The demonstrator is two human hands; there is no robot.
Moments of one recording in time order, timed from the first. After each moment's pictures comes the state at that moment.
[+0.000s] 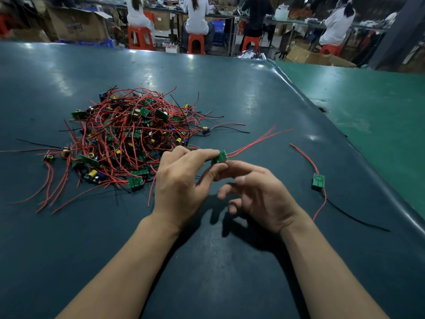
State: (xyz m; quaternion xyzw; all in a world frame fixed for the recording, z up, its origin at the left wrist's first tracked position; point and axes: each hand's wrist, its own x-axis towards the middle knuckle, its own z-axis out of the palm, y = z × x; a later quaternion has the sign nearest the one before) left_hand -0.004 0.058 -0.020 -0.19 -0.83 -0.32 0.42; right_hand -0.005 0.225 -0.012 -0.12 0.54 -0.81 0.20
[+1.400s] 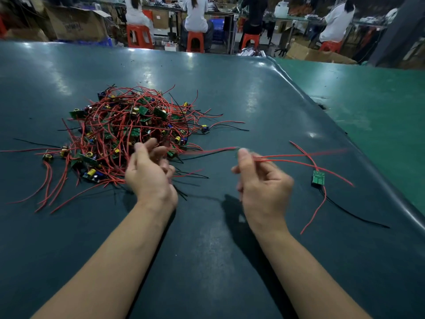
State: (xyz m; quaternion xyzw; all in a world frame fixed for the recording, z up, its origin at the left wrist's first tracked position) left_hand -0.028 0.047 -0.017 0.21 -0.37 -0.86 0.27; right_hand 0.004 0.193 -0.020 0.04 0.64 -0.72 -0.27
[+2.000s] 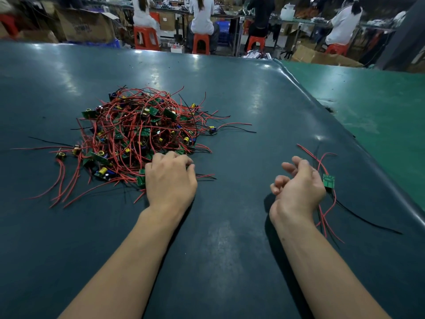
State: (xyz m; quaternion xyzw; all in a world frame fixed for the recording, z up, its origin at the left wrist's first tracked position) left_hand -0.017 0.036 -0.029 0.06 -0.95 -0.20 0.23; right_hand -0.015 0.223 -0.019 0.26 0.47 -0.80 -0.28
